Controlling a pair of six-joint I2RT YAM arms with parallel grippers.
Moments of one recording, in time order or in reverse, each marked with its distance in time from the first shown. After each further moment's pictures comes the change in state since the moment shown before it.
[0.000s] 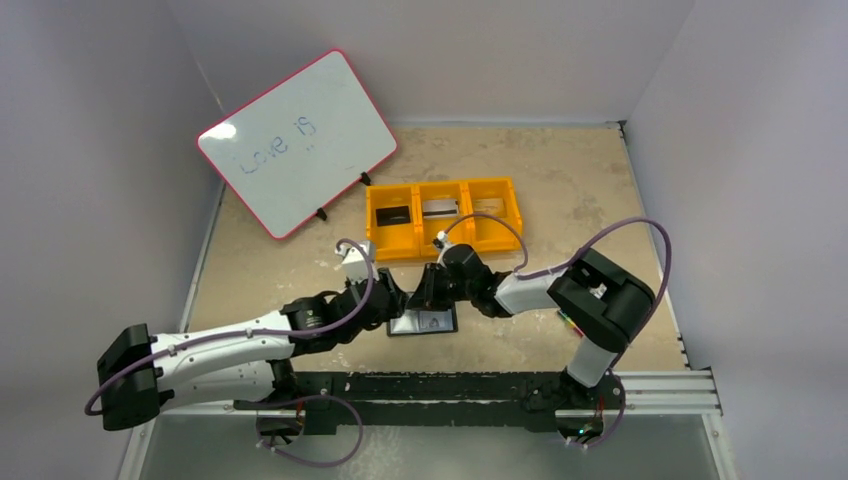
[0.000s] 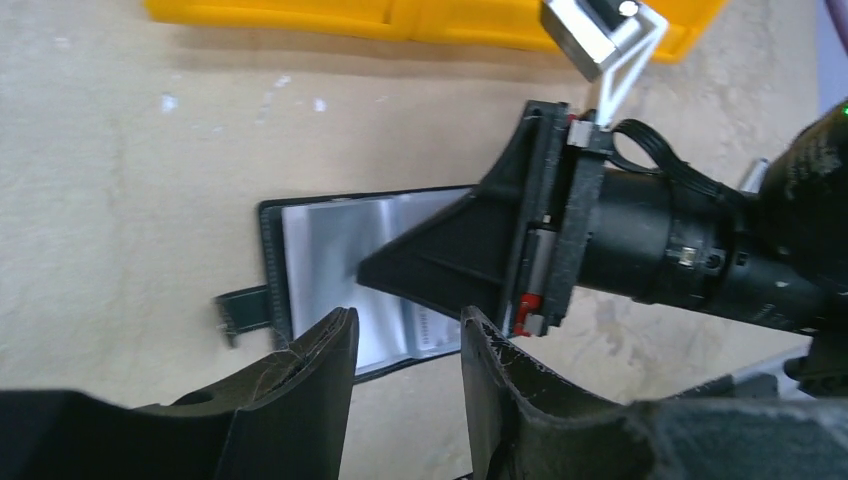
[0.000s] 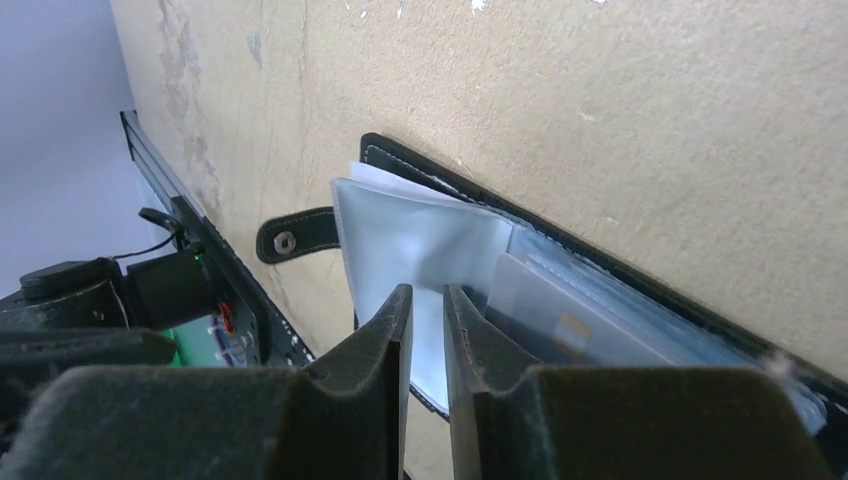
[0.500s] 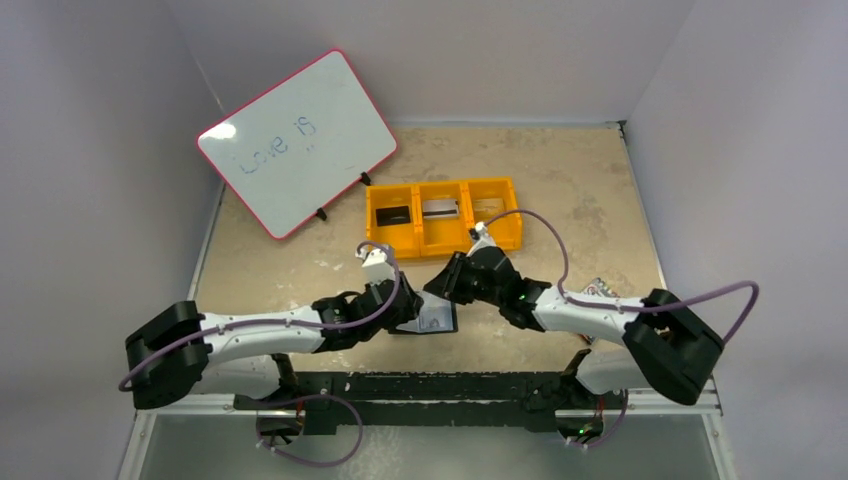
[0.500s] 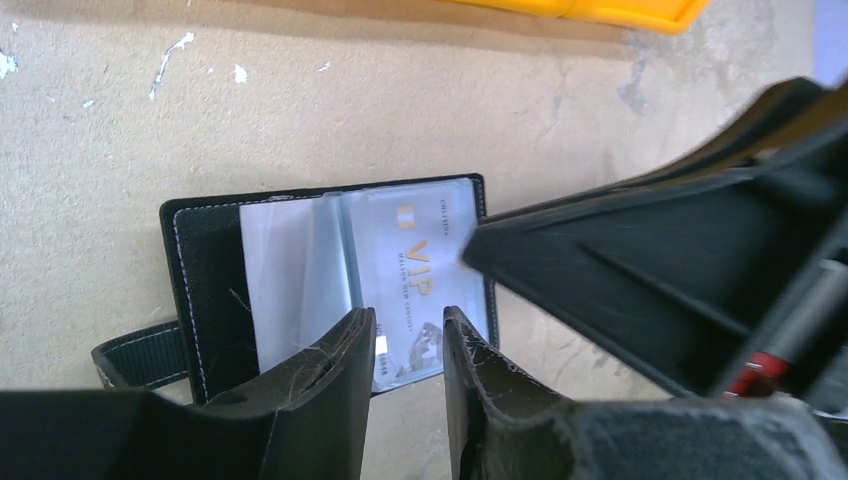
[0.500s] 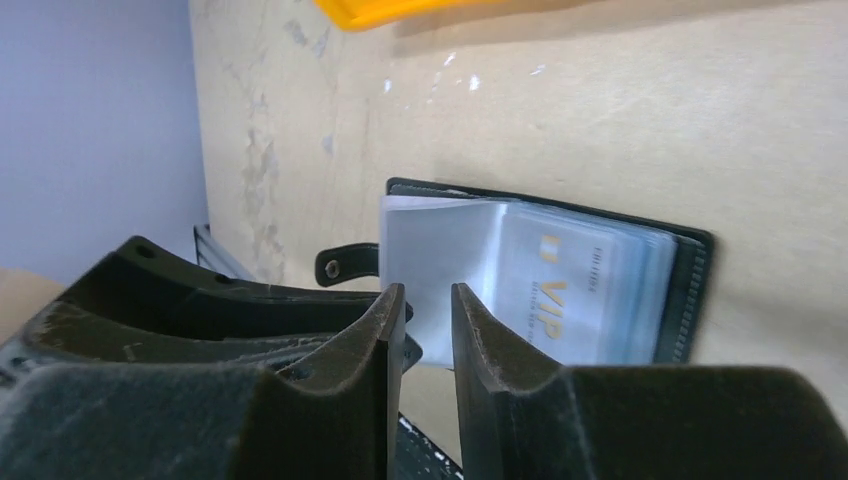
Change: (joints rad) left arm 0.000 0.220 -0.035 0.300 0.084 -0.032; right arm 0.001 -0.363 -0.120 -0.114 0.229 0.091
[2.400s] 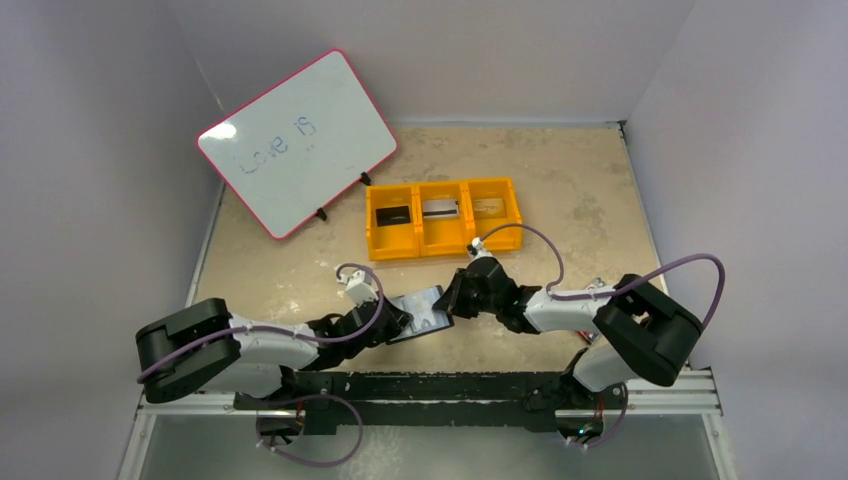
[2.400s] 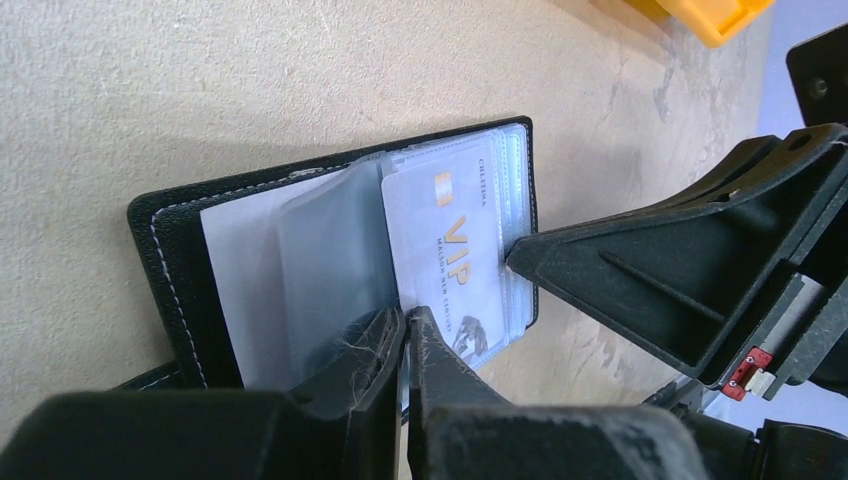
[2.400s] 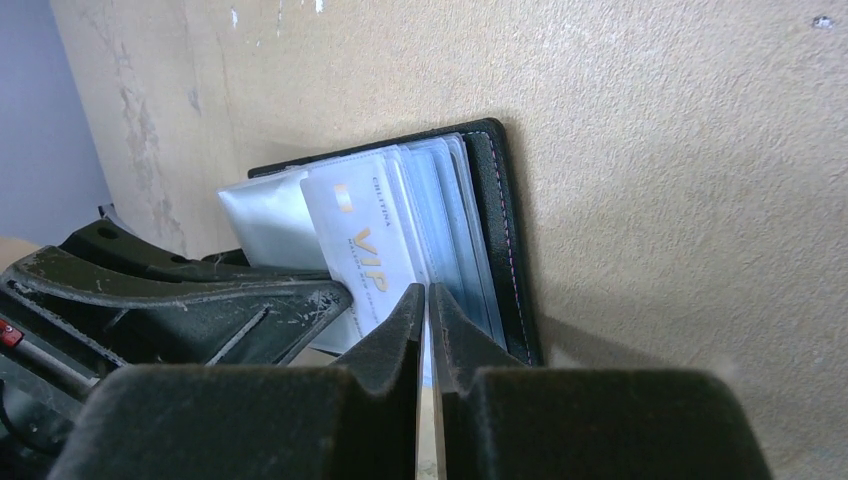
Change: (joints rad) left arm 0.015 0.089 -0.304 0.445 0.052 -0.186; right arm -0.002 0.093 -0.077 0.008 -0.005 -0.006
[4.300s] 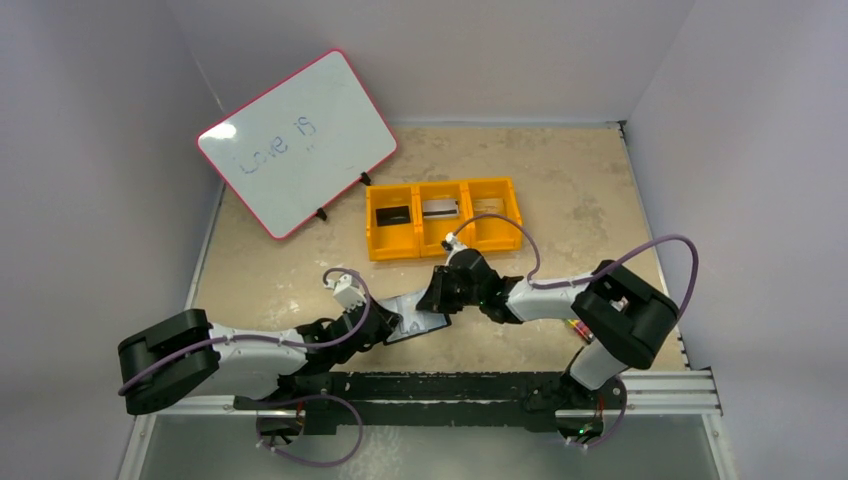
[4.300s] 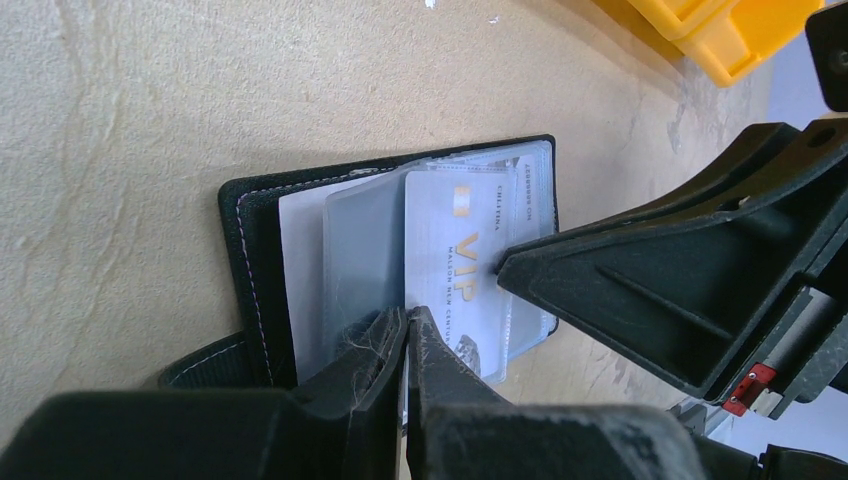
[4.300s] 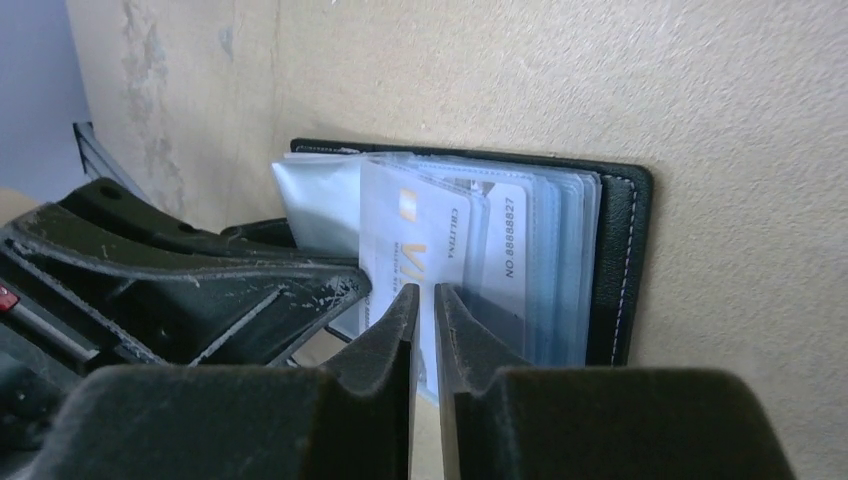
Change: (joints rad) left arm -0.001 -0.117 -0.060 -0.076 -0.066 -0.049; right arm 0.023 0.122 0.125 0.015 -0.106 -0.137
